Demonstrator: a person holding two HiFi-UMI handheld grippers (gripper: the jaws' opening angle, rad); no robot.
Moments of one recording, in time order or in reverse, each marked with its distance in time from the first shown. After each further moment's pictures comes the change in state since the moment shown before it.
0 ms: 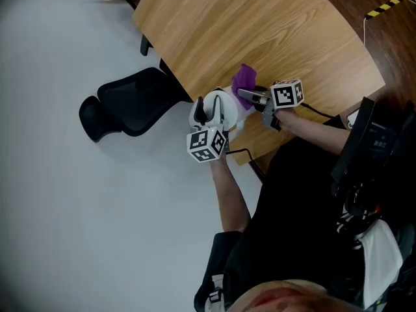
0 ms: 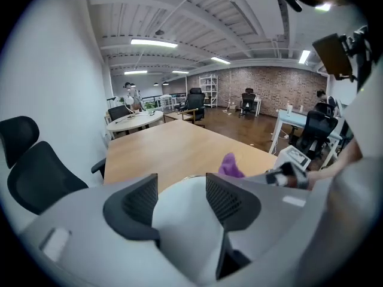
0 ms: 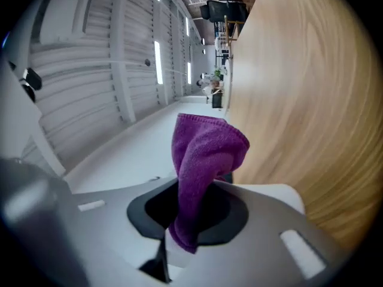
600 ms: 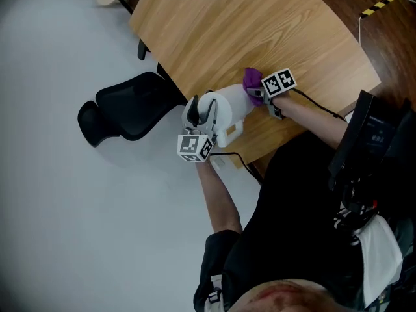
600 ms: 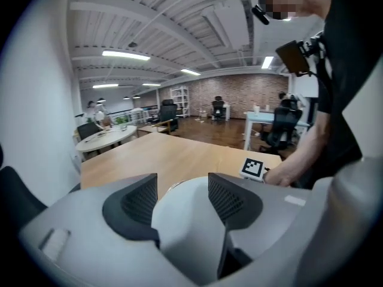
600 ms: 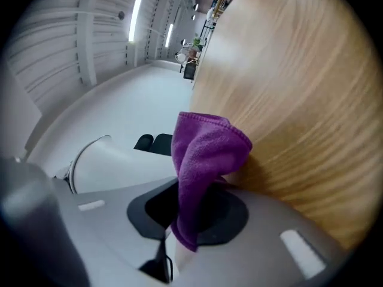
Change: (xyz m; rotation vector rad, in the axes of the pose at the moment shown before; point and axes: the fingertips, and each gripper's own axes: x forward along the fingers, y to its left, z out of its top) left arm 0.002 0.004 -0.001 0.194 -0.136 -0.254; right arm -0.019 -0.146 -0.037 -0.021 0.330 -0.376
